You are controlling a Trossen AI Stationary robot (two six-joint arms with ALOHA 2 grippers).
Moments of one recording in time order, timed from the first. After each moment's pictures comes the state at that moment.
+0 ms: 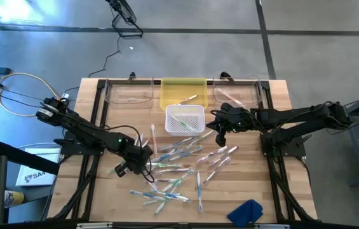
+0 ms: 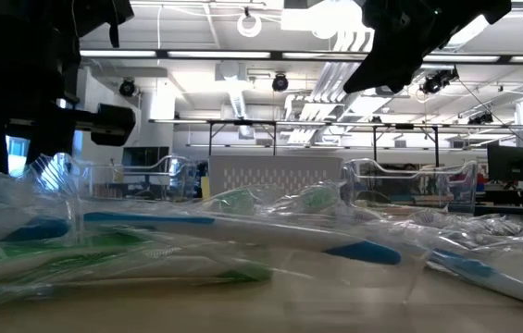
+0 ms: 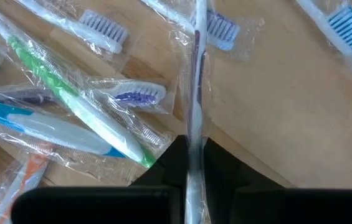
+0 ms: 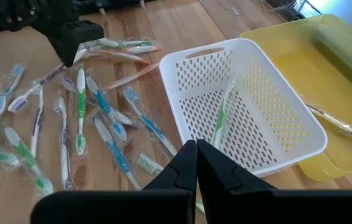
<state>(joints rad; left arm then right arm) -0.35 1.41 0.71 -0.46 0.16 0.54 -0.02 1.12 0.75 -0.21 0.15 0.22</state>
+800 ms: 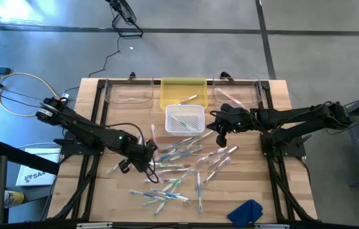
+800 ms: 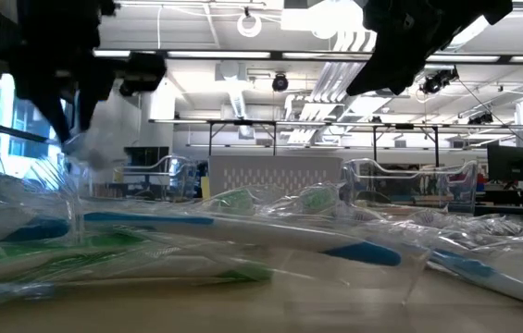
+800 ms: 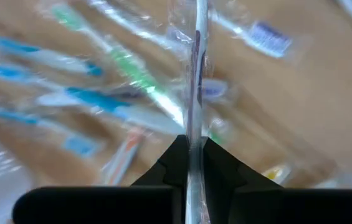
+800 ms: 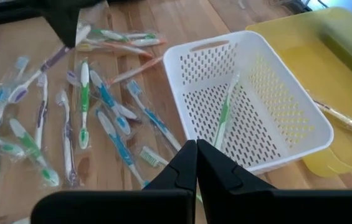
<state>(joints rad) -0.35 1.40 0.93 -0.70 -0.05 0.61 -0.02 1.12 0.75 -0.23 0.13 0.21</state>
